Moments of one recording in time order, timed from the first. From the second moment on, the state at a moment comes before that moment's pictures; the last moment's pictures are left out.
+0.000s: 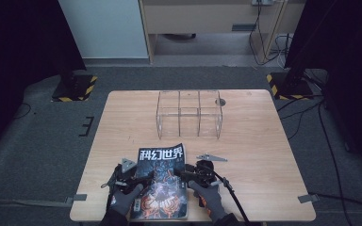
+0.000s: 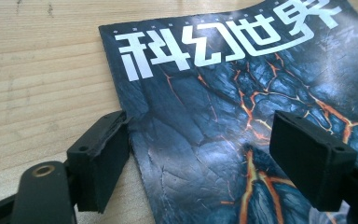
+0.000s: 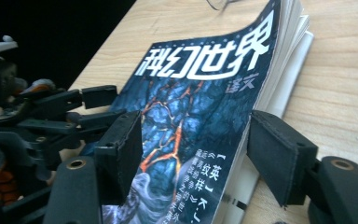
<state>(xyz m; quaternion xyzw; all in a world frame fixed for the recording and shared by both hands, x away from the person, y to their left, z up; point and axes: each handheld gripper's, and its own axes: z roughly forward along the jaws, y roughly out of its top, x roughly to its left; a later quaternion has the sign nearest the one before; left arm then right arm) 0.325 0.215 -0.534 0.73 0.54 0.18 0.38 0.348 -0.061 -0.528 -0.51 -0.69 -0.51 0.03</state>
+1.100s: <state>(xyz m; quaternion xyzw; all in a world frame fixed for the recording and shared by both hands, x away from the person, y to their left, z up) 0.325 0.215 -0.534 0.72 0.55 0.18 0.38 0.343 -0.063 -0.536 -0.52 -0.67 -0.52 0.04</state>
